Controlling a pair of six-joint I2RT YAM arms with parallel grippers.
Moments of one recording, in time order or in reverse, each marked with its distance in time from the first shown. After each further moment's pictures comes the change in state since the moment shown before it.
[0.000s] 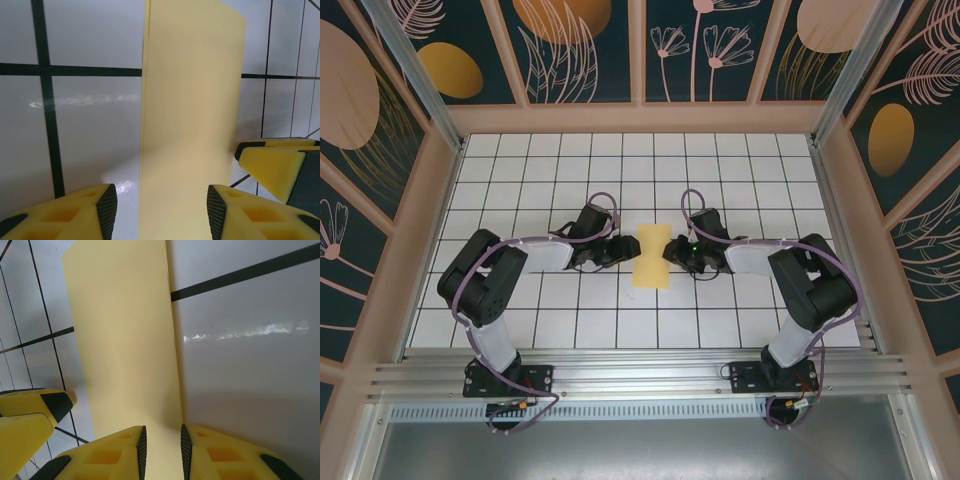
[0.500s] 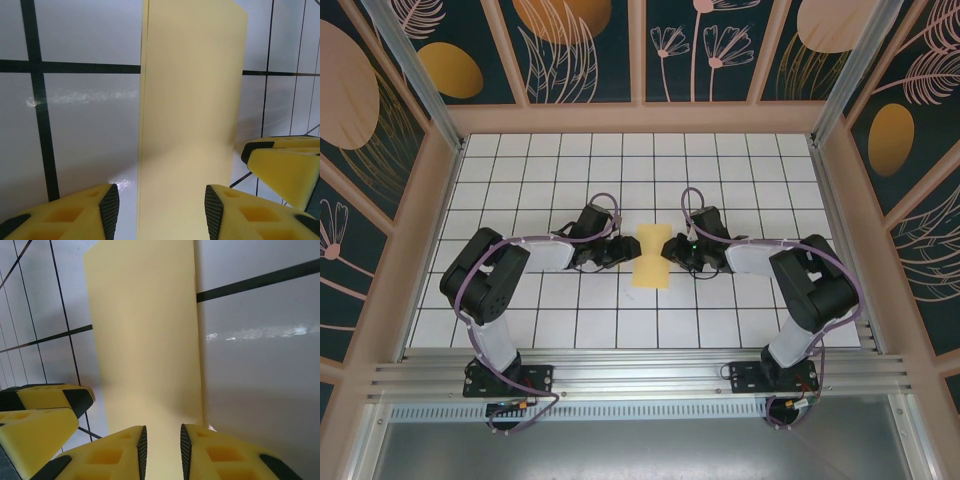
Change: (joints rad) left arm 0.000 0.016 0.002 0.013 0.018 0.000; right arm 0.000 -0.005 0.008 0.017 -0.029 -0.001
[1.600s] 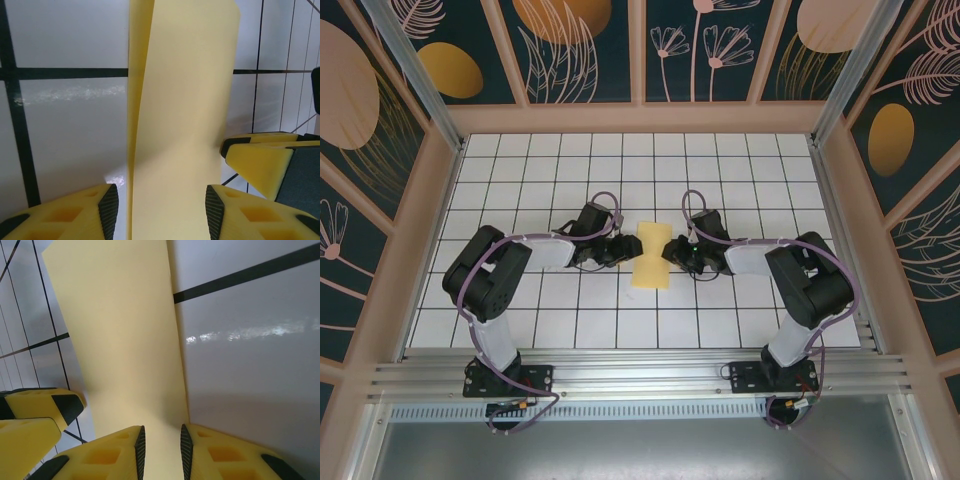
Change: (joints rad) left arm 0.007 0.020 0.017 0.008 0.053 -0.003; right arm -0.010 0.030 -0.031 0.058 -0.003 0.030
